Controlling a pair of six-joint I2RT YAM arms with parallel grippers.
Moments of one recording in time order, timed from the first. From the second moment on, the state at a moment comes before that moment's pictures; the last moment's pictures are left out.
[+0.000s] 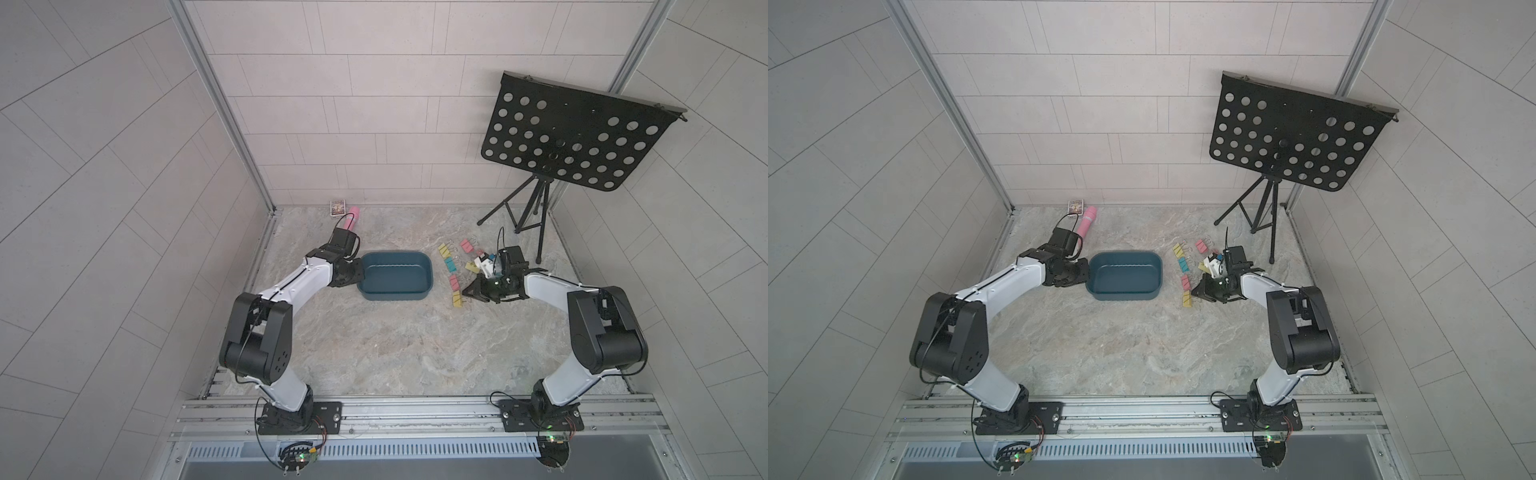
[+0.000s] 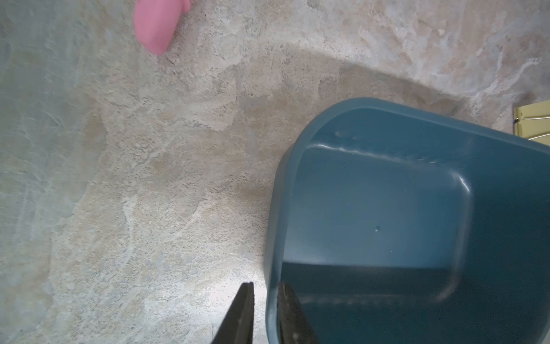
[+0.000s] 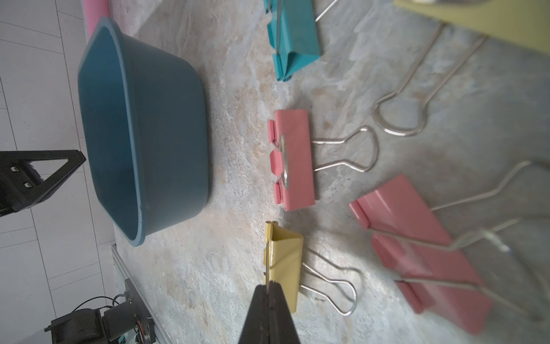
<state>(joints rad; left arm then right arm) -0.27 1.63 1.11 -0.58 0.04 -0.47 0.07 1.64 0.86 -0.32 -0.67 0.36</state>
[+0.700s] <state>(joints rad) -0.27 1.63 1.11 -0.59 0.02 -0.46 0.07 1.67 0.86 -0.32 -0.68 0.35</state>
